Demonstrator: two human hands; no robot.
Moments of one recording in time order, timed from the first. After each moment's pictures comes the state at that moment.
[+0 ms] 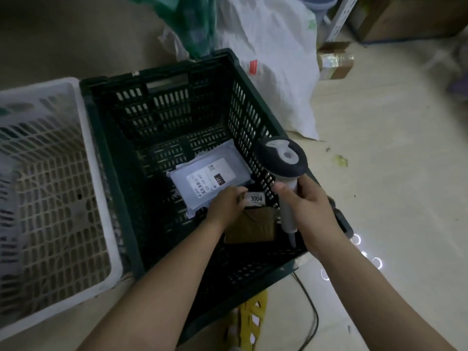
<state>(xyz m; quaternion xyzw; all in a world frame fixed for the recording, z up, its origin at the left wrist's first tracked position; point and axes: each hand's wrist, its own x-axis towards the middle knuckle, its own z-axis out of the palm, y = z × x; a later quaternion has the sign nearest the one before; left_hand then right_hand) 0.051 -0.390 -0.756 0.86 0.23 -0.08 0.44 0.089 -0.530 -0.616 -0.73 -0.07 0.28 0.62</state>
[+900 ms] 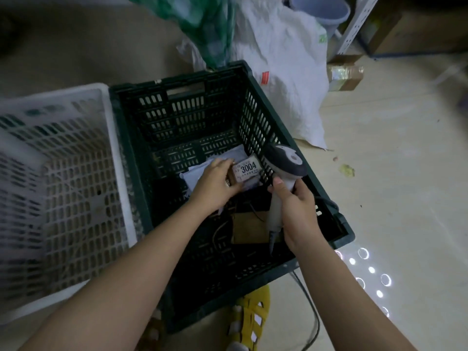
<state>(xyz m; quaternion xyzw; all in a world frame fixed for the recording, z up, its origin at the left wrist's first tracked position) 0.029 -0.346 -0.687 0.88 0.23 0.03 0.42 0.072 -0.503 -0.622 -0.70 0.04 0.27 0.66</state>
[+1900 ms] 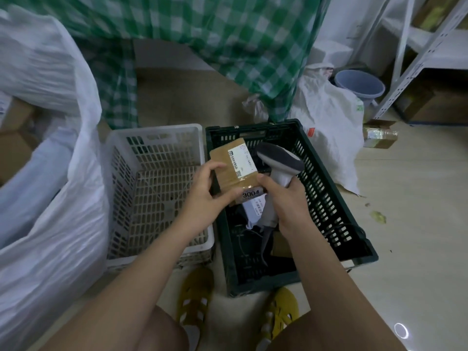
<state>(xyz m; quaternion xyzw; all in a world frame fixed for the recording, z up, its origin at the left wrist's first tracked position) -0.158 -0.330 -0.524 0.72 0.31 0.23 0.57 -0.030 -0.430 -0.513 -0.67 -0.08 0.33 0.67</state>
